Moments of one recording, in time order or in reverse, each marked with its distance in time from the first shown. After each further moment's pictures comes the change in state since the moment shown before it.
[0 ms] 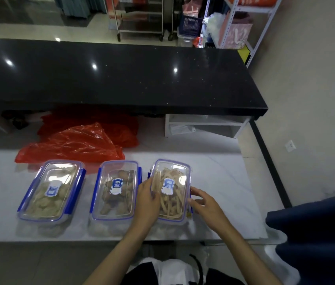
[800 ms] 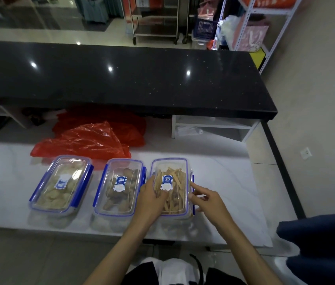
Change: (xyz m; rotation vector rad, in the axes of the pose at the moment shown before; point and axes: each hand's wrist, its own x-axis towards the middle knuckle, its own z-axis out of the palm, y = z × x) left_hand -0.004 0.011 0.001 -0.048 -0.086 -0.069; right_hand 0.010 -0.014 -0.009 0.059 -0.018 -0.061
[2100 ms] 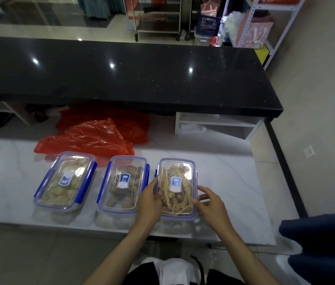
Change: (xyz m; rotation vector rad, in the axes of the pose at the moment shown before) left_hand -0.005 -0.023 -0.001 -0.087 0.055 -0.011; right_hand -0.005 0.026 0.013 -0.094 0.130 0.049
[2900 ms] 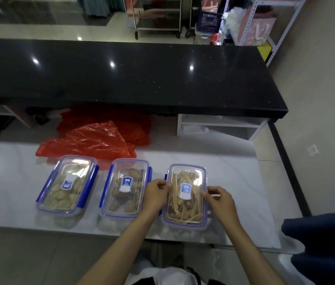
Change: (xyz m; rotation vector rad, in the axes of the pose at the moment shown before) left_hand 0.043 0.014 0.009 -0.006 0.004 -0.187; right_hand 0.014 -0.009 -0.012 0.054 0.136 0.047
